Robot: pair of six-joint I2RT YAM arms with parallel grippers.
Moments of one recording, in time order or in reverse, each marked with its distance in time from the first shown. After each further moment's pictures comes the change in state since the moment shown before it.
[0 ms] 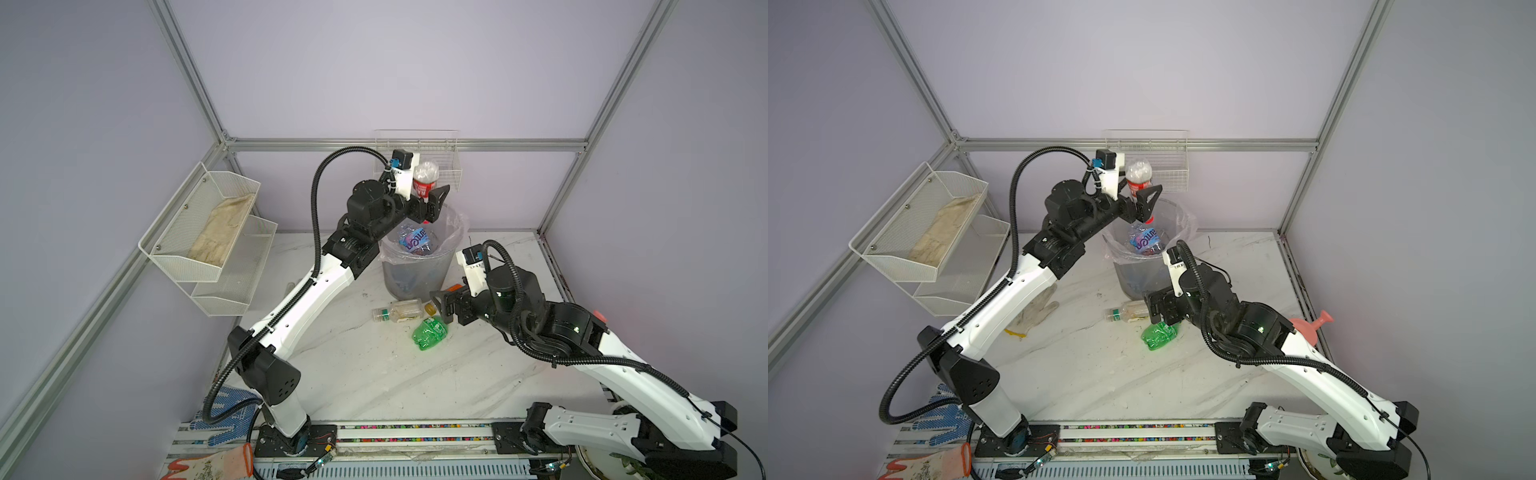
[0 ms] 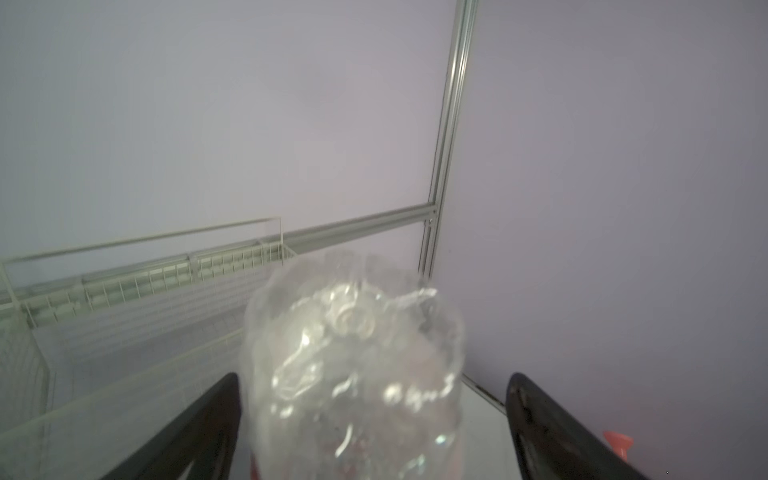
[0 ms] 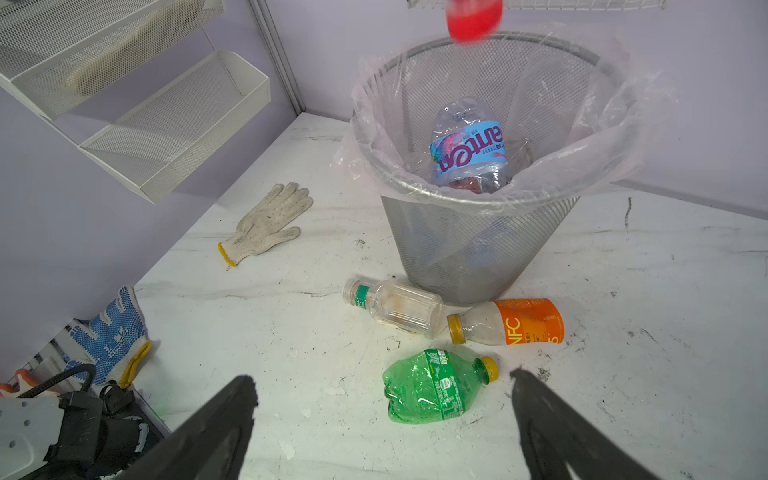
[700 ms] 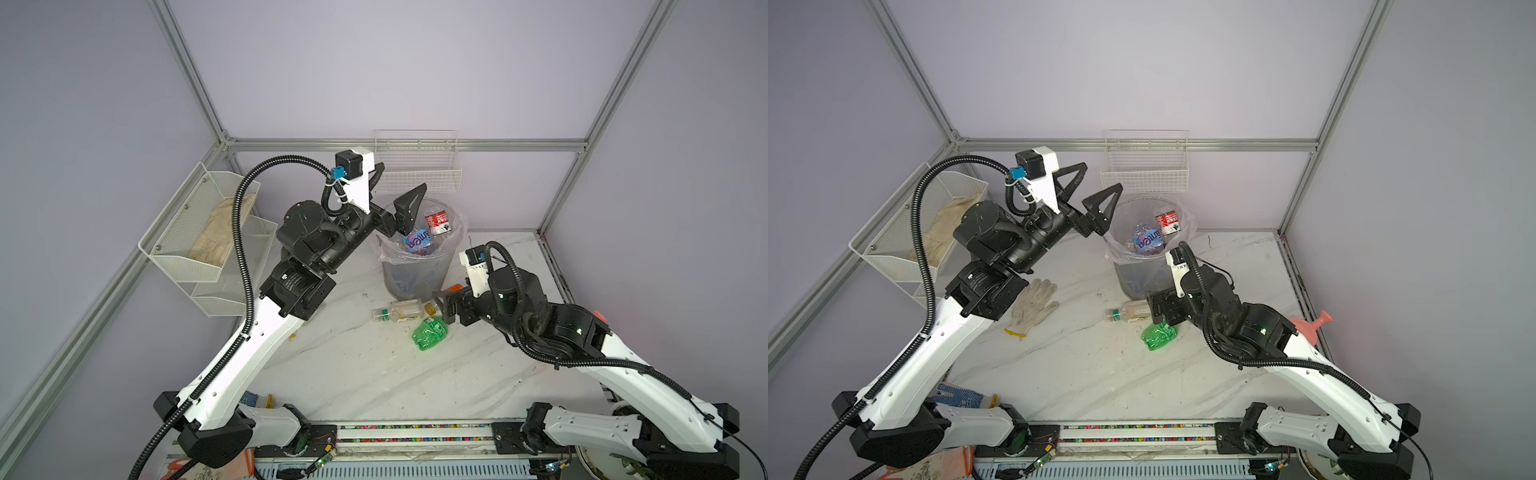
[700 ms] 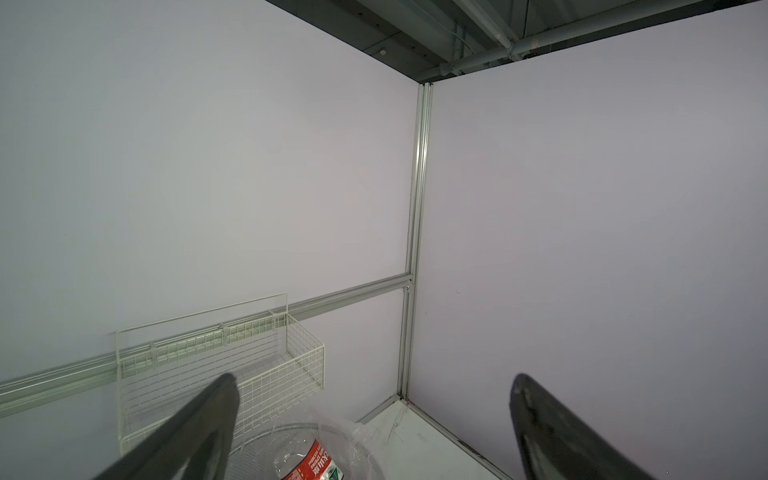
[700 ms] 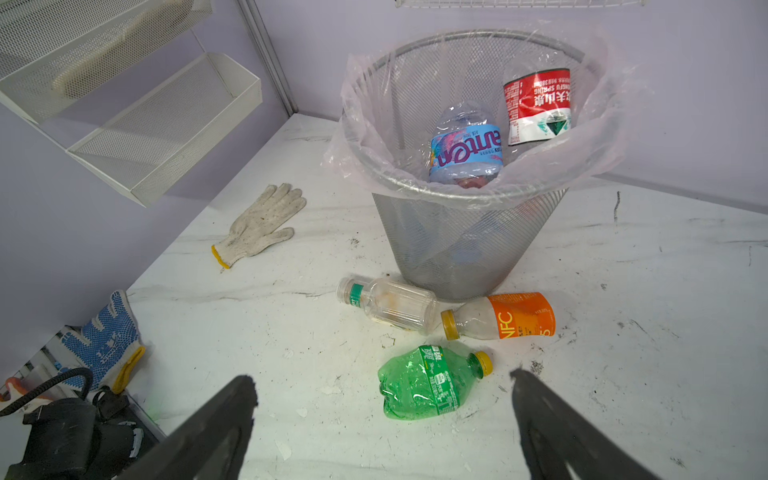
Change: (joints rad) left arm -0.050 -0.407 -0.194 0.069 -0.048 0.011; right arm 0.000 0.002 -0.006 -0.005 0.017 0.013
